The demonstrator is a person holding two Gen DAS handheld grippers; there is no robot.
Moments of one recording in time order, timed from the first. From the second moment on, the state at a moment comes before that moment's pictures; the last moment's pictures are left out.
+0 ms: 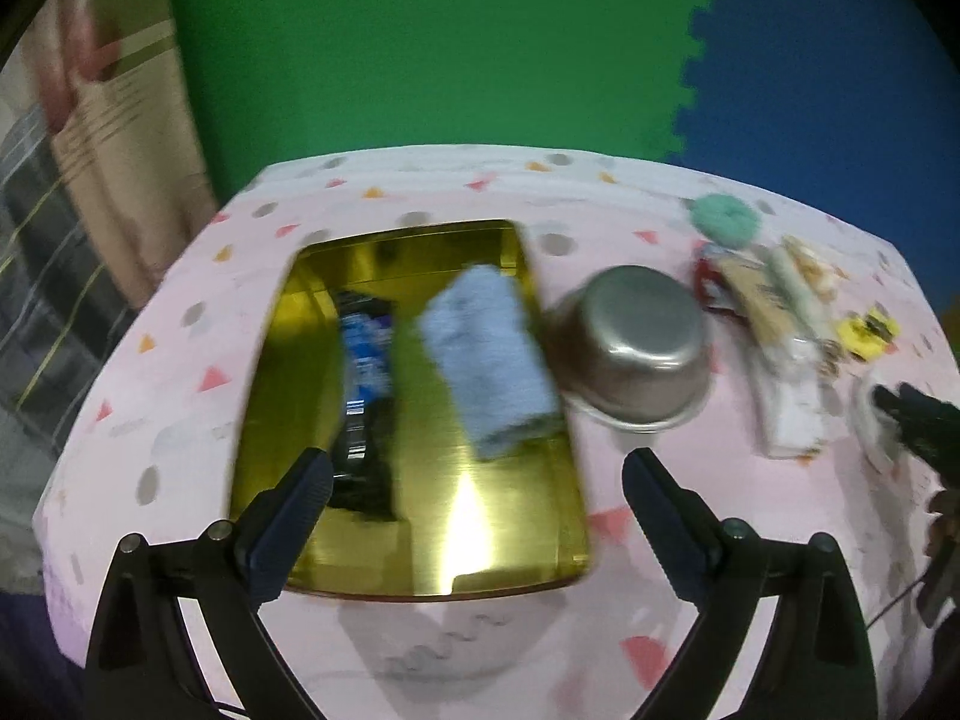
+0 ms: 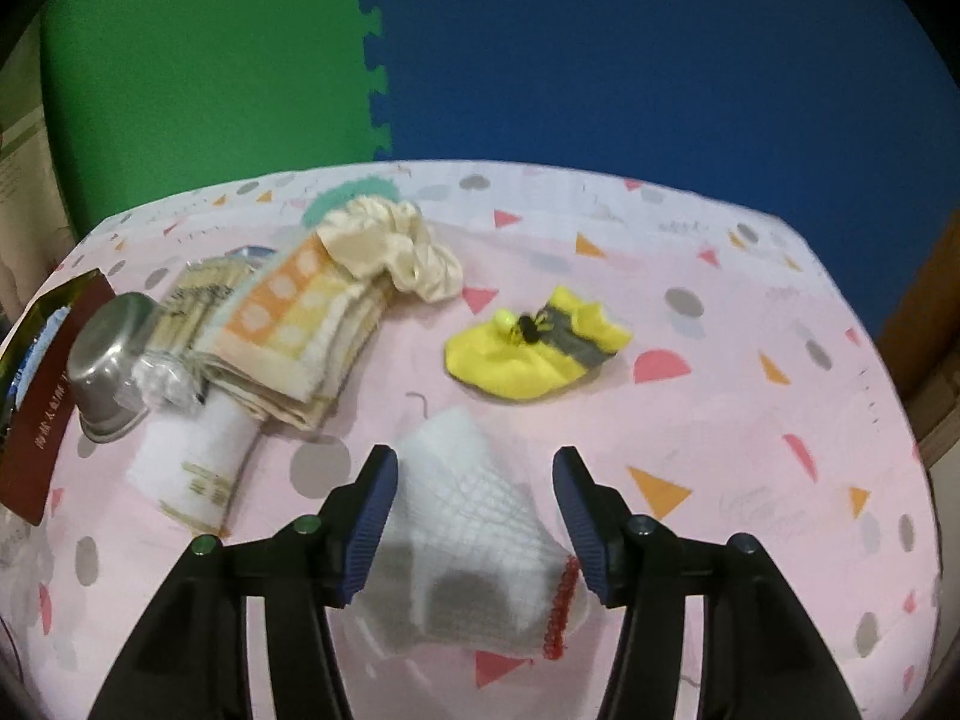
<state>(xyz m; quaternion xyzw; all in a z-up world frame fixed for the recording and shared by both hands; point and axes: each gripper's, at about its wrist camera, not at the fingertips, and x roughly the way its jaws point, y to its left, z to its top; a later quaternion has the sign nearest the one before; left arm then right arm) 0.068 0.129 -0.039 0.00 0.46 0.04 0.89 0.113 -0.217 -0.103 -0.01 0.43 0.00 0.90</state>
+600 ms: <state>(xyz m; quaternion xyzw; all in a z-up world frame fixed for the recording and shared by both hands) 0.100 -0.008 -0.082 0.03 0.49 -0.12 0.86 0.099 -0.211 -0.118 -0.05 0.41 0.02 0.91</state>
